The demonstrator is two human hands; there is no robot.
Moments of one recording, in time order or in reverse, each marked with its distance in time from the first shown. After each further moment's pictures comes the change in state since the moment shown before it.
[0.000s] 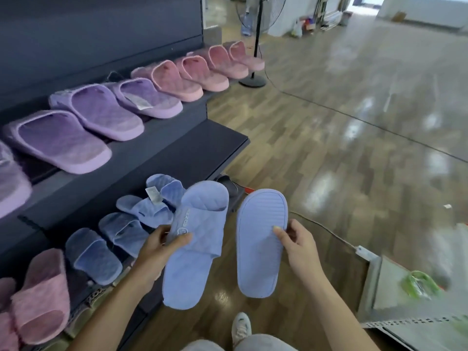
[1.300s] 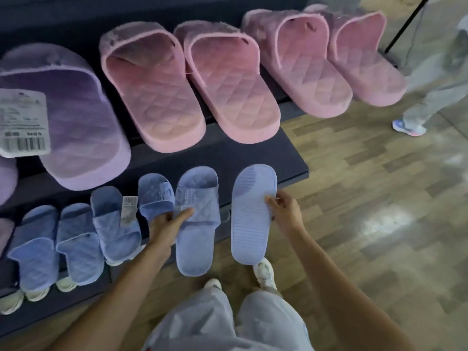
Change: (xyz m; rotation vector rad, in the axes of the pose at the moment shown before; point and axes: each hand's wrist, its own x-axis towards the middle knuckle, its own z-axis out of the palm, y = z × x) left_hand 0.346 -0.009 0.071 -0.174 0.689 -0.425; right_hand 0.474 0.014 0.114 -0.186 -0.545 0.089
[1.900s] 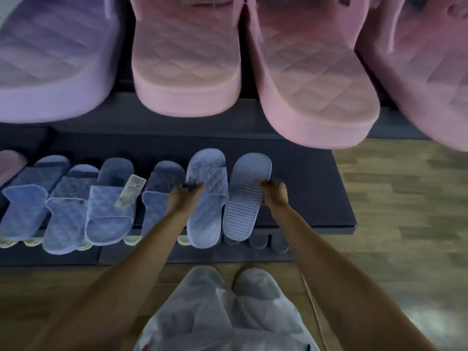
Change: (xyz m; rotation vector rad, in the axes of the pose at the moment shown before) left_hand 0.117 -0.004 0.045 0.139 0.386 0.042; right_hand 0.185 0.001 0.106 -0.196 -0.256 -0.045
